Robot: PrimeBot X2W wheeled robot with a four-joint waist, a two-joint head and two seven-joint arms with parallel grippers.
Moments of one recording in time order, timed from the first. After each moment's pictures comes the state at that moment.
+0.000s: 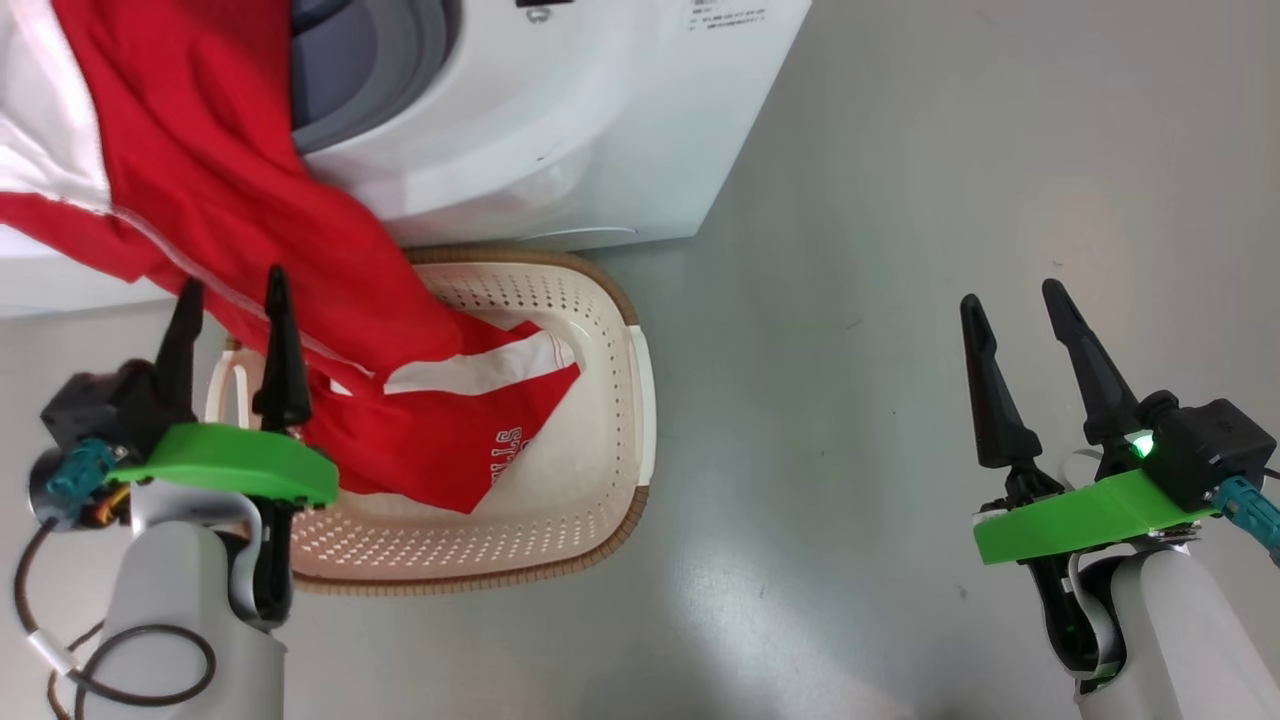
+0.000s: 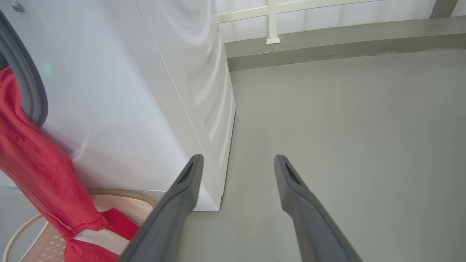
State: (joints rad) left arm -0.57 0.02 0.16 0.58 -0.18 -0.13 -0.26; right arm -0.26 -0.05 0.00 0.18 0.29 0.12 -0.26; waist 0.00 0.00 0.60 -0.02
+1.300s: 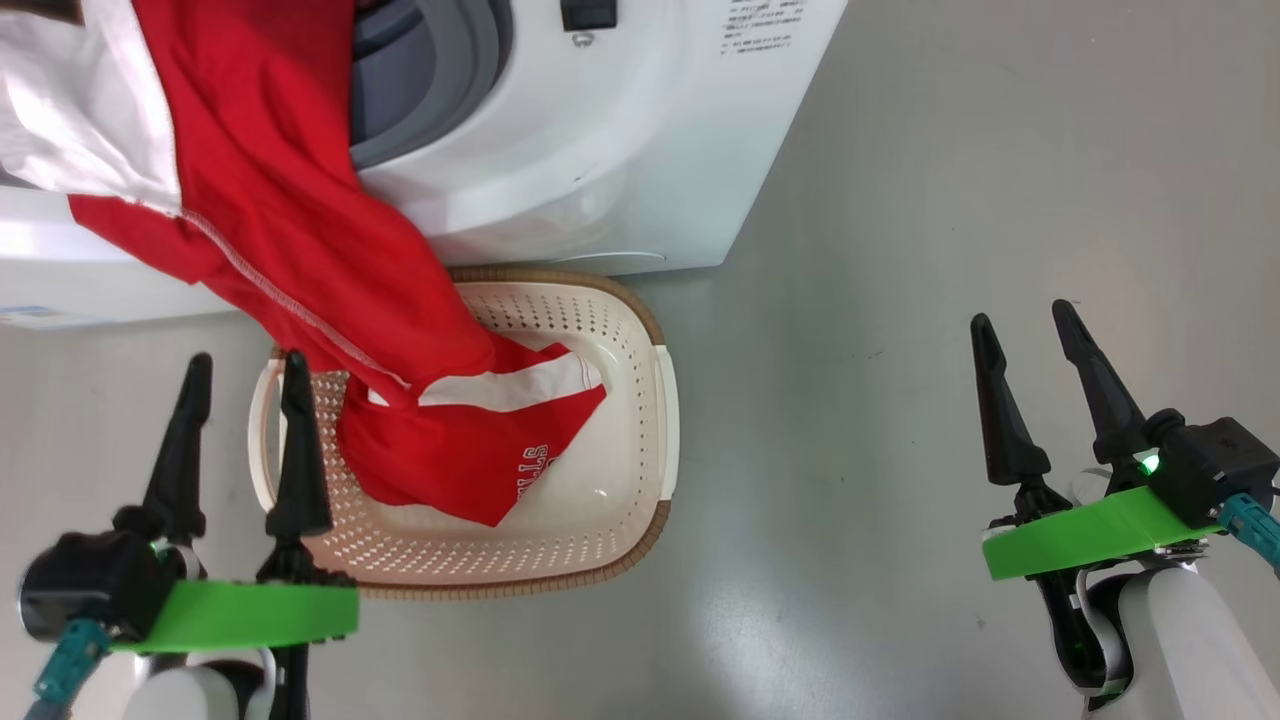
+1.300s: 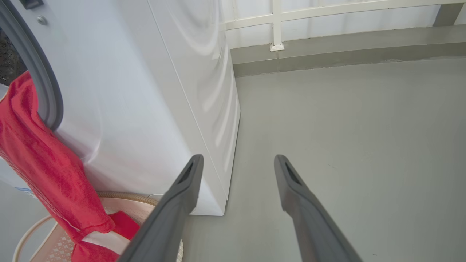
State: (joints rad) left arm -0.23 0.03 0.09 0.08 -0.21 -0.09 -0.26; right arm -0.23 -0.05 -0.02 0.18 0.28 0.12 -0.26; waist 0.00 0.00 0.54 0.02
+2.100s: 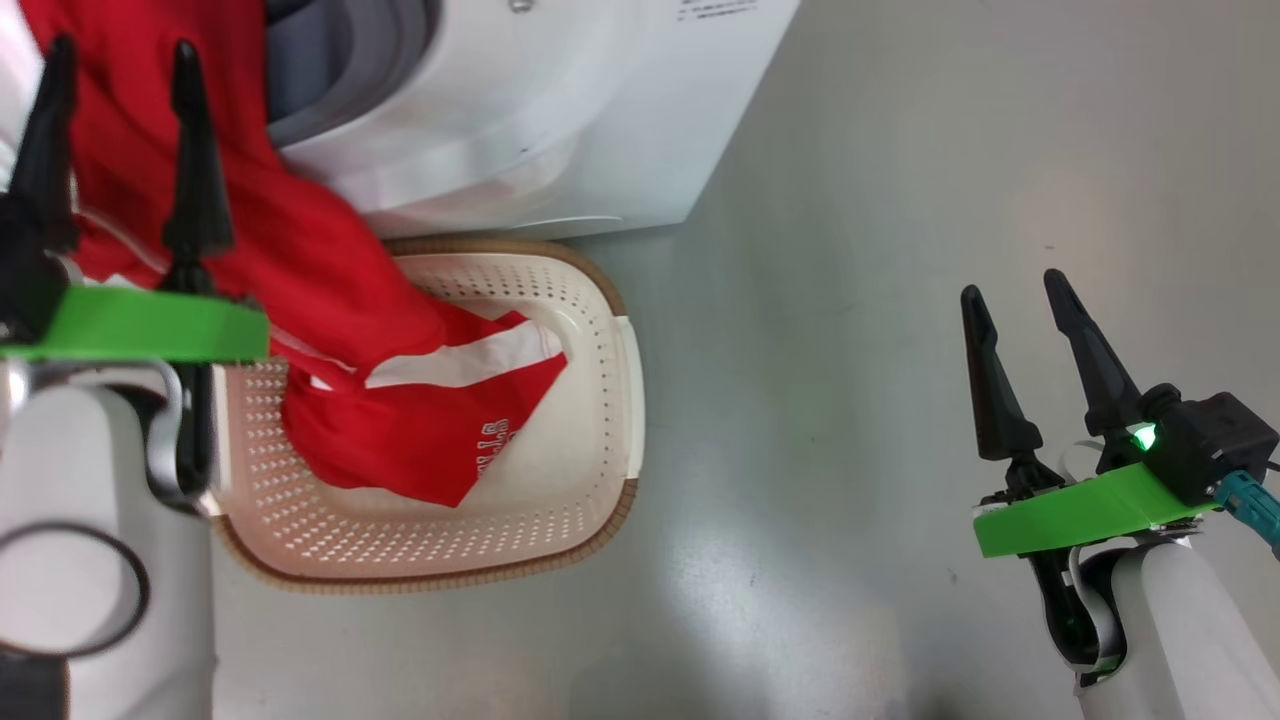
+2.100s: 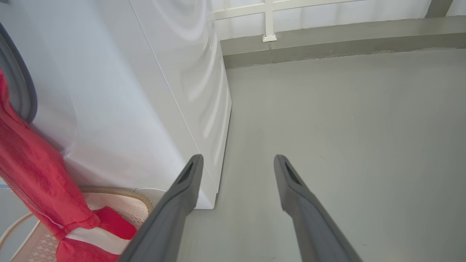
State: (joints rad) left arm -0.72 0.09 0.13 0.35 -0.09 -0.12 -0.26; right arm -0.27 -0.05 0.00 0.17 0.28 0.12 -0.26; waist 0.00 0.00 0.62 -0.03
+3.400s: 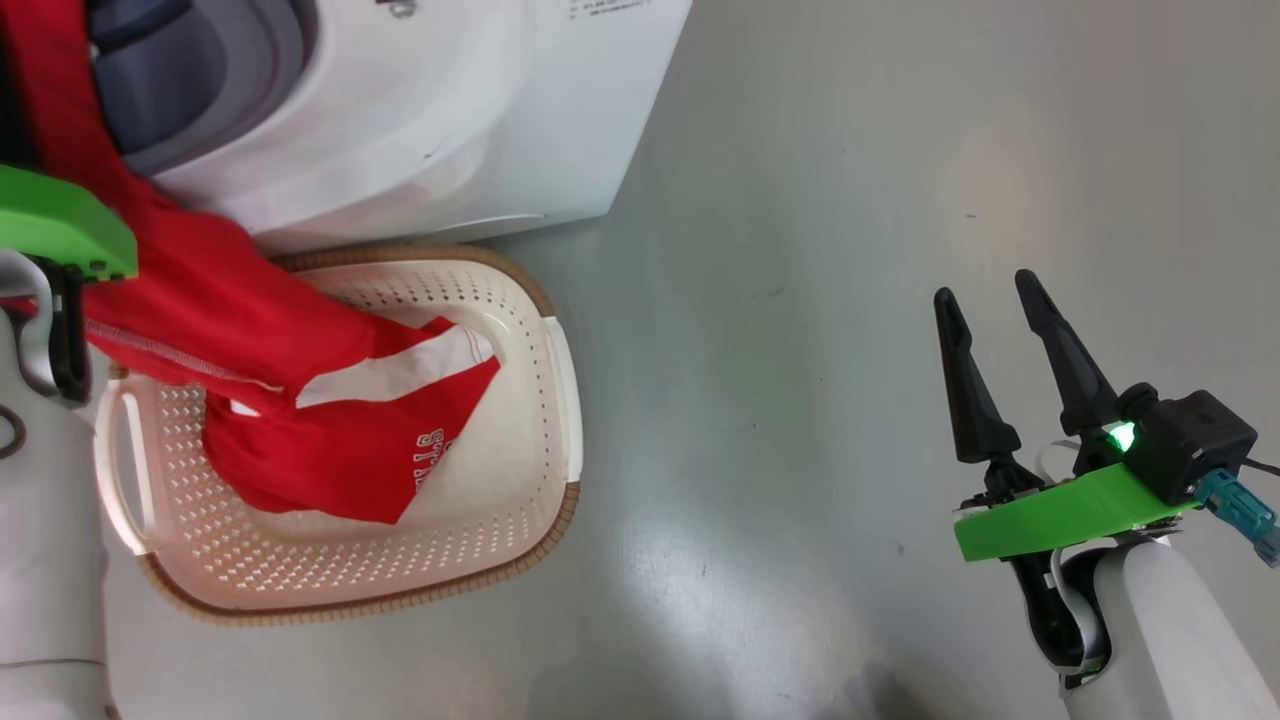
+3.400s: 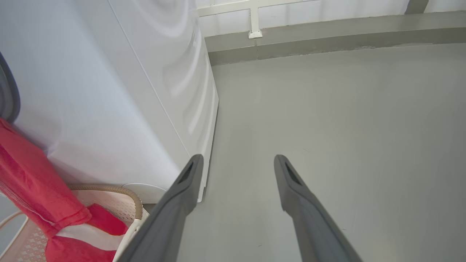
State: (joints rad) left arm -1.00 0.20 0.18 0.84 -0.04 -0.11 -0.26; right arm -0.27 -0.05 0.04 0.17 0.31 0.12 -0.26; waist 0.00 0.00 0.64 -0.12
